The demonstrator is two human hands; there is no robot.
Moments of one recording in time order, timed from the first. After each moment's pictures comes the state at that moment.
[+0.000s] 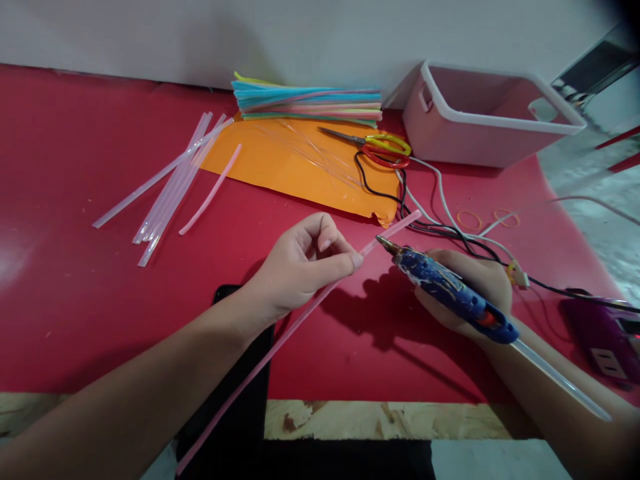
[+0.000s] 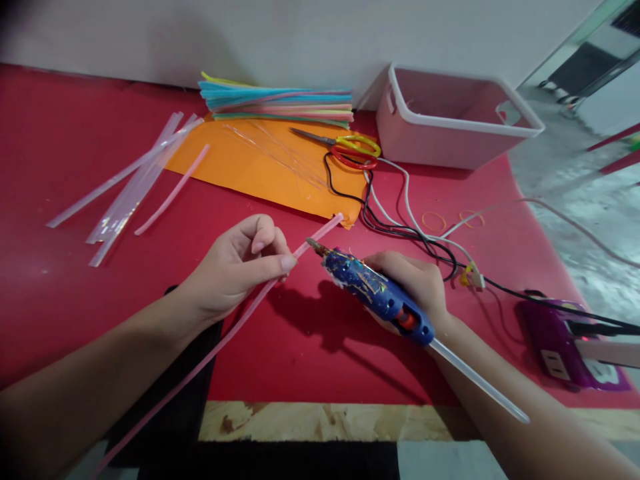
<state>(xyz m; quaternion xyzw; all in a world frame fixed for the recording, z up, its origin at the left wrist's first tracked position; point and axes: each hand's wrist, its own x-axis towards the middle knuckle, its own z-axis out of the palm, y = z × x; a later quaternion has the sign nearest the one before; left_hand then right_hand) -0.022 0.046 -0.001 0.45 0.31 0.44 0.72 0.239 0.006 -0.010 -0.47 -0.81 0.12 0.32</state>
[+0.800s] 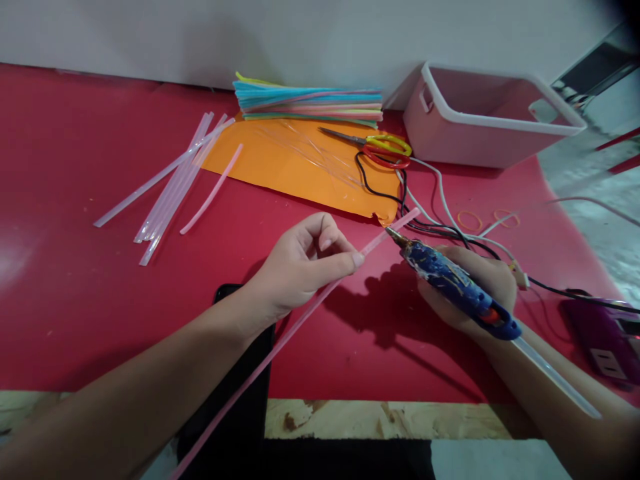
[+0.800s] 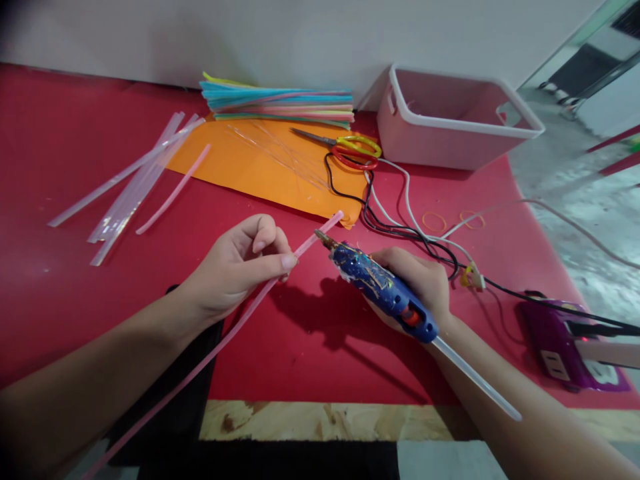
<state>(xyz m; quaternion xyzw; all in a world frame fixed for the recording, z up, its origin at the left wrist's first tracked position) -0.023 0.046 -0.002 0.44 0.31 0.43 0.72 0.238 0.008 -0.011 -0.50 -0.80 0.07 0.34</state>
